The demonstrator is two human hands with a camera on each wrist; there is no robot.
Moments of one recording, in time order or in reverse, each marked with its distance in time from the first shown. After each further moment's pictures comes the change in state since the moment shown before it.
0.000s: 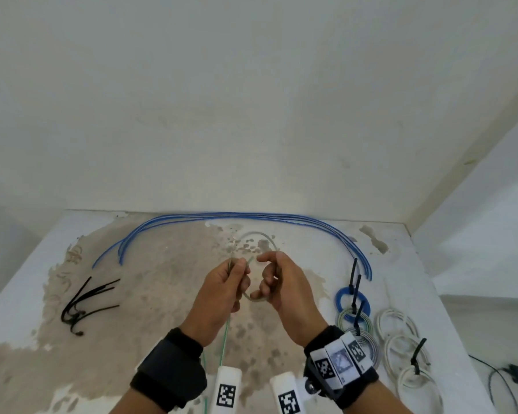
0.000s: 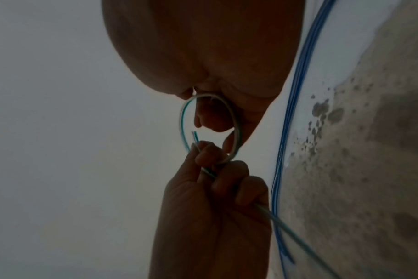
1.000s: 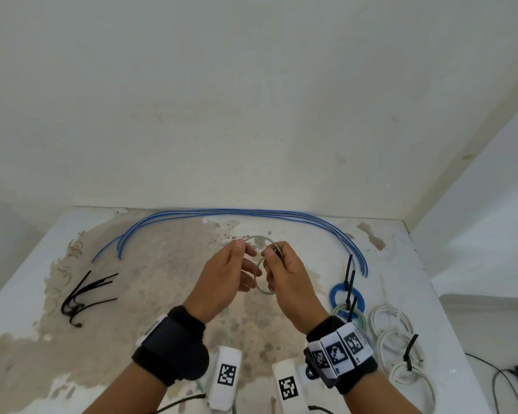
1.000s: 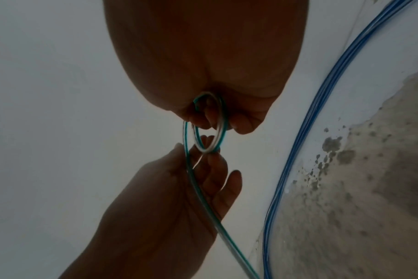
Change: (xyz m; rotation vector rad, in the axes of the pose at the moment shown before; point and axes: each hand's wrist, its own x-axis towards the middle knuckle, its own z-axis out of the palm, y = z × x) left_hand 0.008 0.016 0.024 0.238 0.009 0.021; right_hand 0.004 -0.003 -0.030 -0.419 0.010 -0.233
